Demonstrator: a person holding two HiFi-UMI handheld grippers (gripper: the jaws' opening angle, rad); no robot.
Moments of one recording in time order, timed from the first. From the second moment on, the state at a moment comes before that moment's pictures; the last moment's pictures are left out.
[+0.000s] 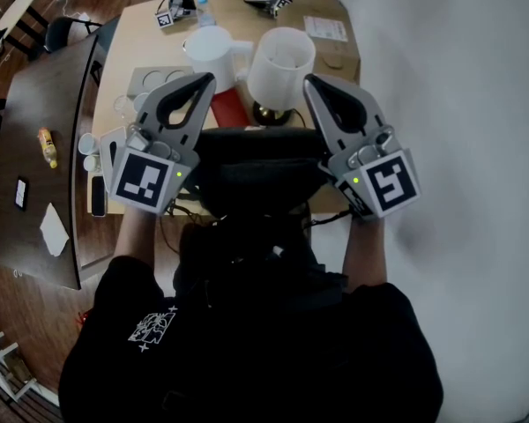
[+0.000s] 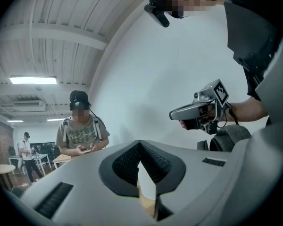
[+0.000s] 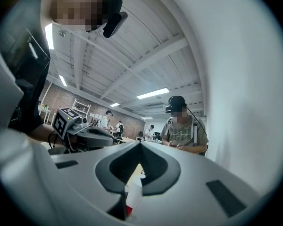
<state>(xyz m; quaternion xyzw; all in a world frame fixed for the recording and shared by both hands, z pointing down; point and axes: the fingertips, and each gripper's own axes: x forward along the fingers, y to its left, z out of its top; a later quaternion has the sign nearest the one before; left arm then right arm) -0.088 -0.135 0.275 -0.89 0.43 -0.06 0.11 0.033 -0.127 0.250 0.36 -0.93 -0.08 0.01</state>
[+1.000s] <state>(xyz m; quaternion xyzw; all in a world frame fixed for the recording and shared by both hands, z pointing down) -0.091 -0.134 0.275 -0.89 0.43 -0.07 0.12 0.033 -0.124 0.255 0.36 -0.93 -0.09 0.03</state>
